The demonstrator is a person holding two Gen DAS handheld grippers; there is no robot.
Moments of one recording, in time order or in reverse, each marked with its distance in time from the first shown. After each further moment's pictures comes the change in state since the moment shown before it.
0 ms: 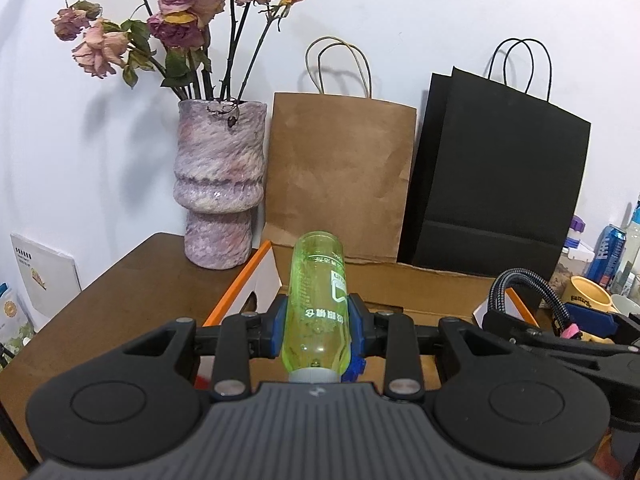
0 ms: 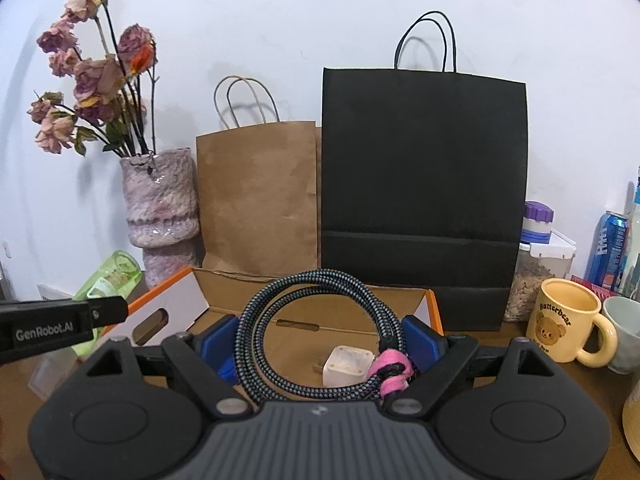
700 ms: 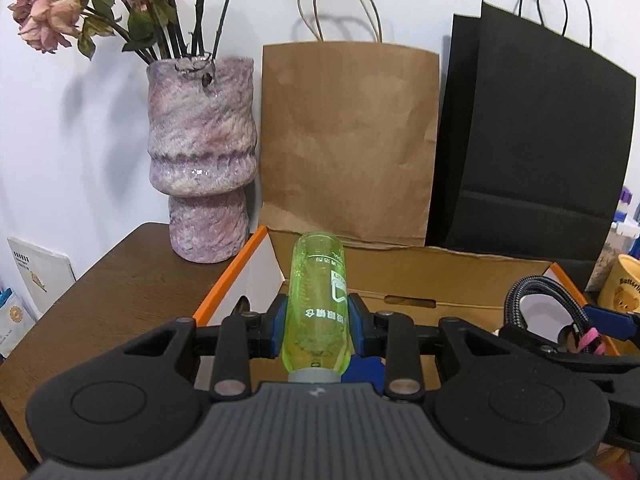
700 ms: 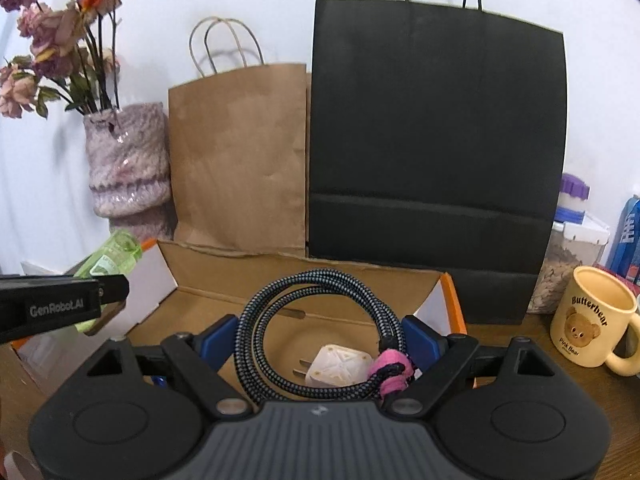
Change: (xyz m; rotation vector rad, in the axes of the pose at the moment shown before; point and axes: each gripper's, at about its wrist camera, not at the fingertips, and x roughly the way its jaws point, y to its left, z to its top) left arm 0.082 -0.002 0.001 0.054 0.089 0.049; right arm 0.077 -0.007 -0.006 -0.015 0.111 -0.019
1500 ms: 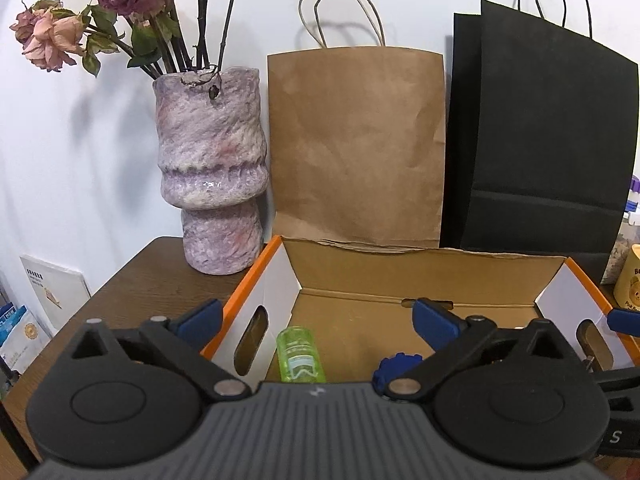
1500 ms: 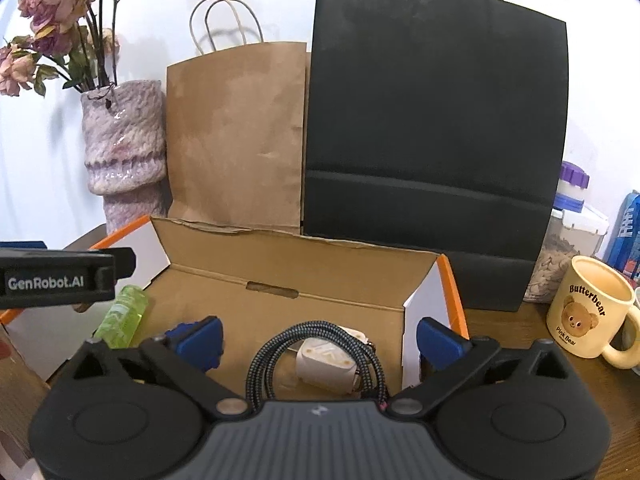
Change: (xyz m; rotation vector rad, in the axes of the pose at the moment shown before) left arm -0.003 0.000 0.000 0.045 -0.033 0.043; right arm -0.002 0.000 -0.006 -0.024 0.031 -0.007
